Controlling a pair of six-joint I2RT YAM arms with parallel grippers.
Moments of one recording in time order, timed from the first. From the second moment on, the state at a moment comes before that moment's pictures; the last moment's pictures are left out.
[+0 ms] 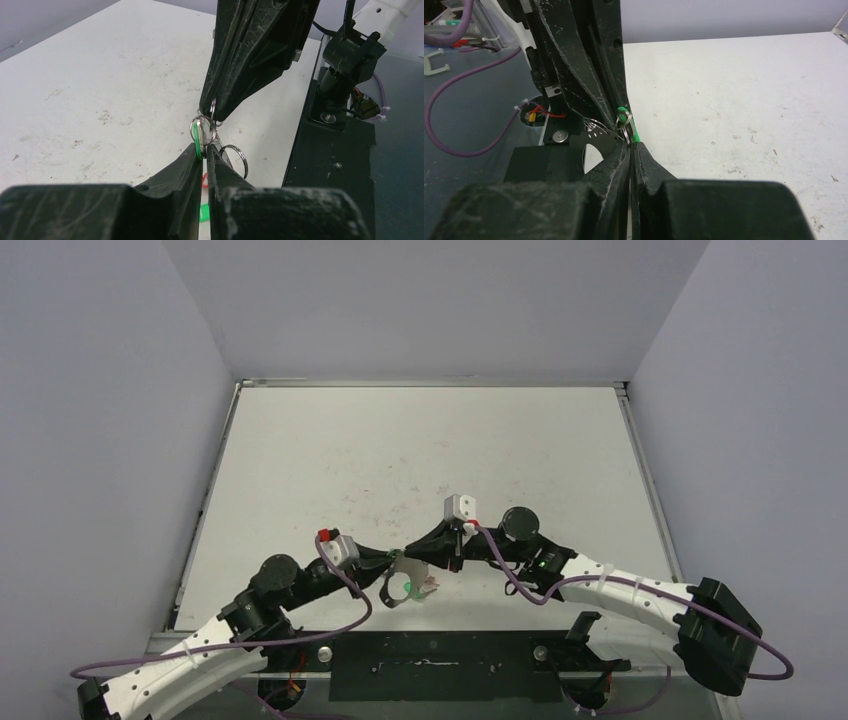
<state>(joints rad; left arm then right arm) -0.93 0.40 0.28 0.13 0.21 -0.07 0.92 1.12 0.53 0.59 -0.62 0.04</state>
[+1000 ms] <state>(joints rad) -0.93 0.43 0.30 -0.15 0.03 -0.29 0.76 0.92 0.46 0.36 -0.55 -0.02</state>
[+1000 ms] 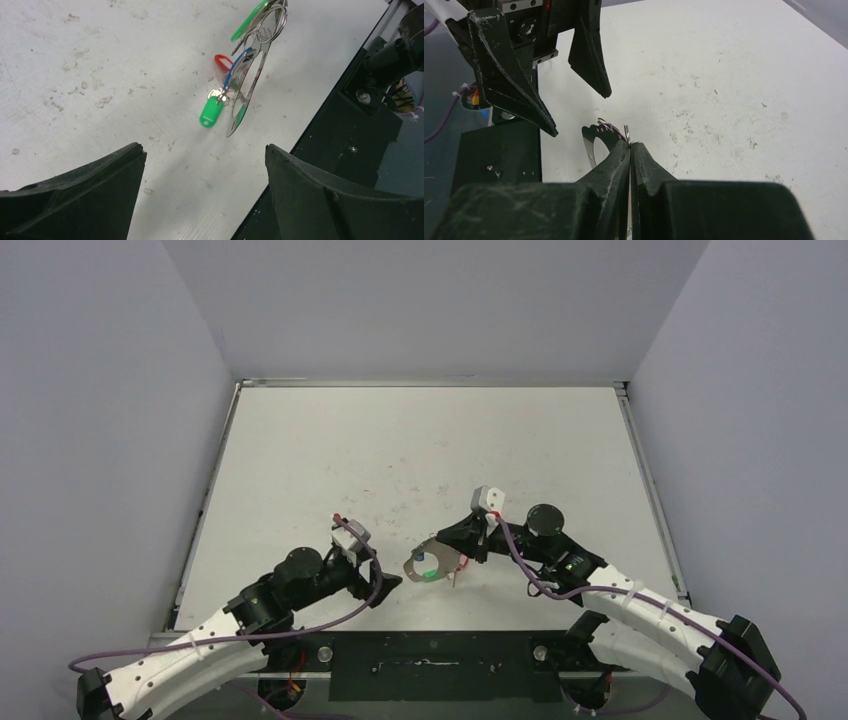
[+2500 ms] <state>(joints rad) -0.28 0.95 0.33 0.13 0.14 -0.55 0.32 1.56 0.78 0.40 -0.38 0.07</state>
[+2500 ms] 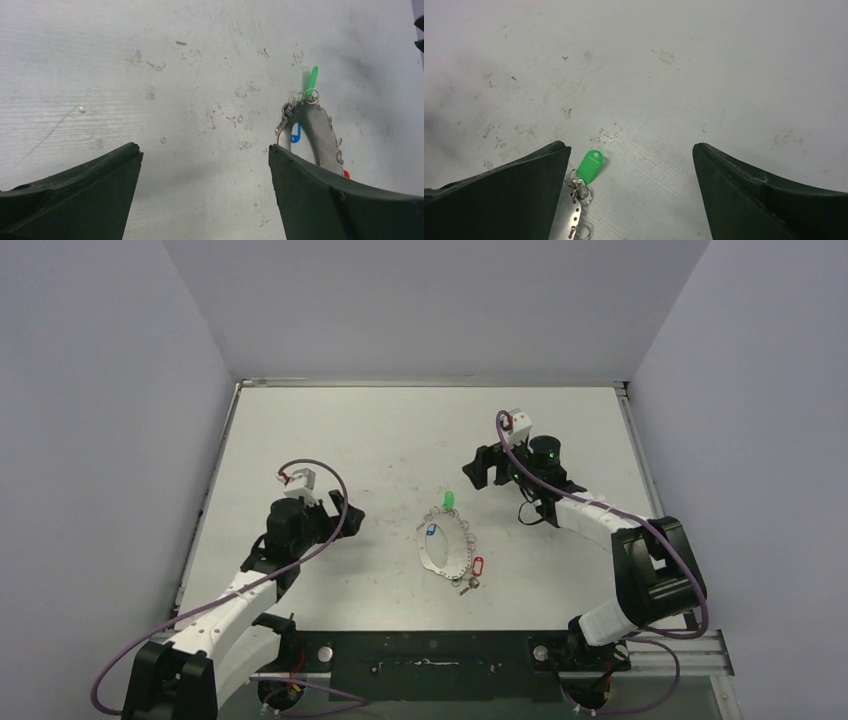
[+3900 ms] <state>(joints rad) 0.06 1.60 0.22 1.02 -0.09 0.04 0.21 1.63 0.27 0.98 0.42 -0.09</state>
